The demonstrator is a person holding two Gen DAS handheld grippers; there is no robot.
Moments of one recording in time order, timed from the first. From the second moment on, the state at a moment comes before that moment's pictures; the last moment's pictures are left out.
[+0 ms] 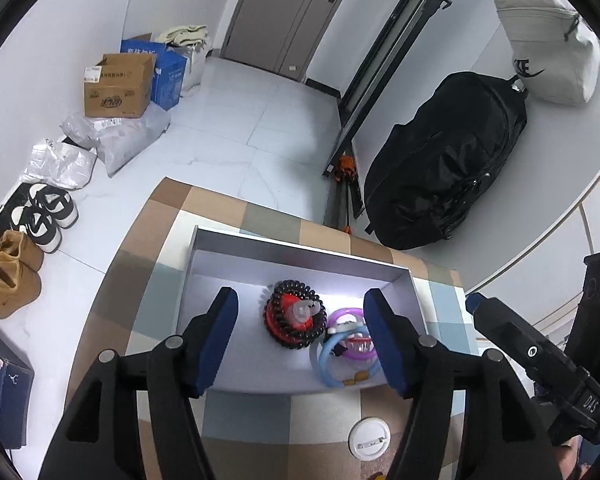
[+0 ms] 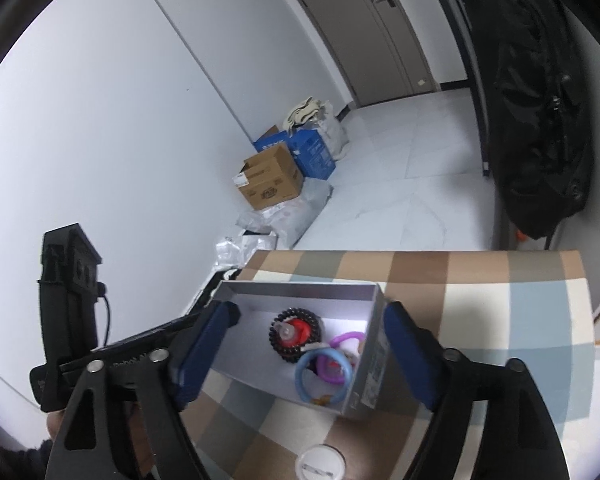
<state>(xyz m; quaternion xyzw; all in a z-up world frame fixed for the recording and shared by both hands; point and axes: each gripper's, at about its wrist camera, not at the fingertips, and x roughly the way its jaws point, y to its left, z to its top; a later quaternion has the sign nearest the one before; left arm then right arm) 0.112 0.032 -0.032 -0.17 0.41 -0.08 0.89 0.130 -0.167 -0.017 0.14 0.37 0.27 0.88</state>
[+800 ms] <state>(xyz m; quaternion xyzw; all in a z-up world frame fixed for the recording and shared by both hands) 0.037 -0.004 -0.045 -0.12 0.42 -0.11 0.89 0.042 -0.214 -0.031 0.14 0.39 0.22 0.88</state>
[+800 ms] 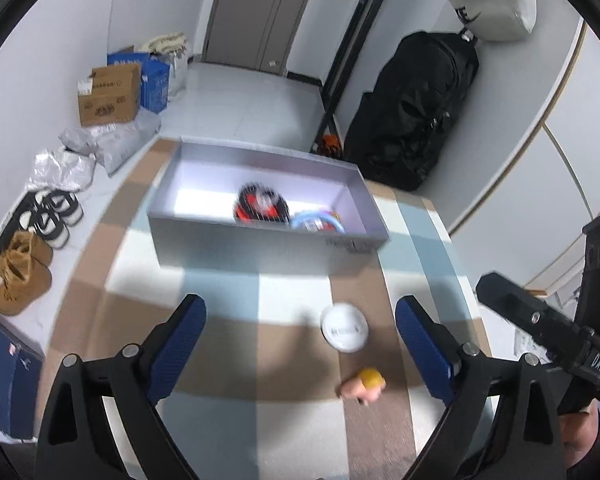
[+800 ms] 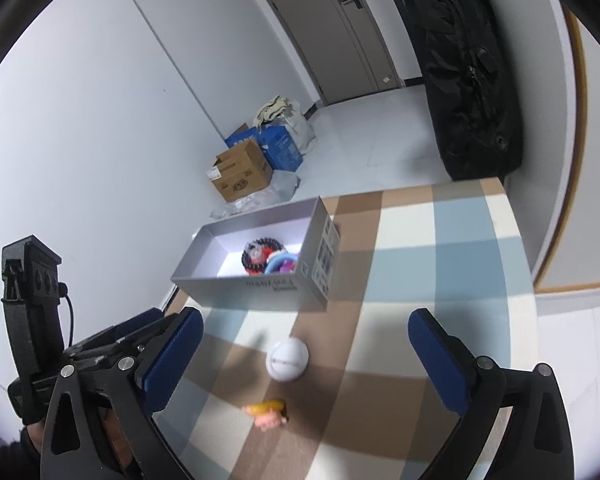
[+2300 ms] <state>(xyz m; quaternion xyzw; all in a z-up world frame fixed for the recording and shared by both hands) 0.023 -0.026 -0.079 -0.08 0.48 -0.13 0.87 0.037 -0.221 -0.059 0.19 0.44 0.18 0.86</state>
